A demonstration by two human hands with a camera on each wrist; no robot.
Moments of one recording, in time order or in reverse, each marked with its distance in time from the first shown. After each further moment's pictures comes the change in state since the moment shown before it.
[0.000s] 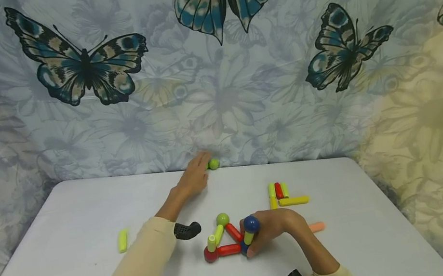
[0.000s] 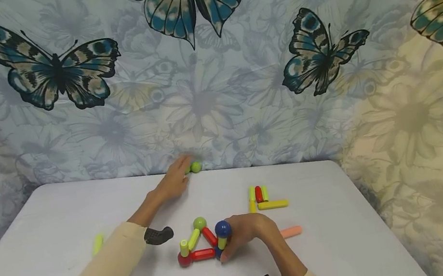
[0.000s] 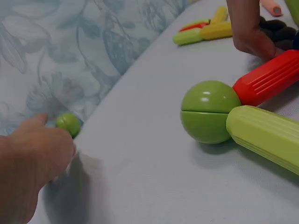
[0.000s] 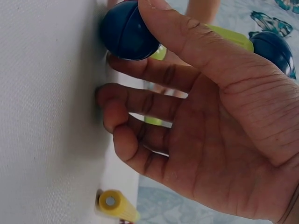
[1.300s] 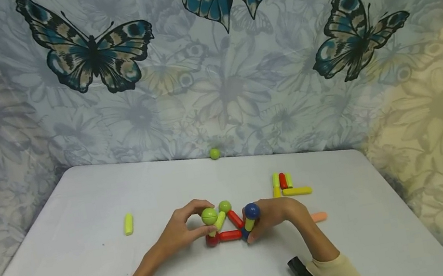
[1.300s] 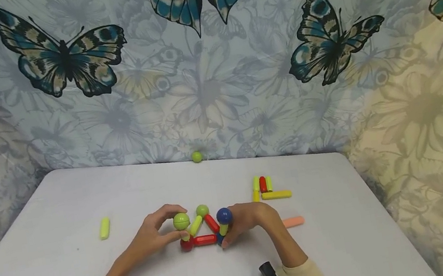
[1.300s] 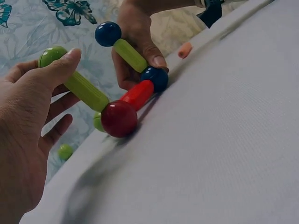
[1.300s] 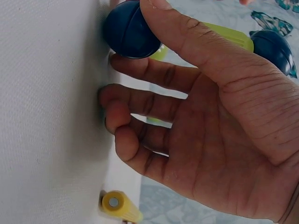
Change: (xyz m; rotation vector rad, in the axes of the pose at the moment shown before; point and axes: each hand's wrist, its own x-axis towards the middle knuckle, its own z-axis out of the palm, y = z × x) left_hand -0.170 0.046 -0.014 -0.623 0.127 0.275; right_hand 0.001 -0.003 0.002 -0.002 0.000 0.039
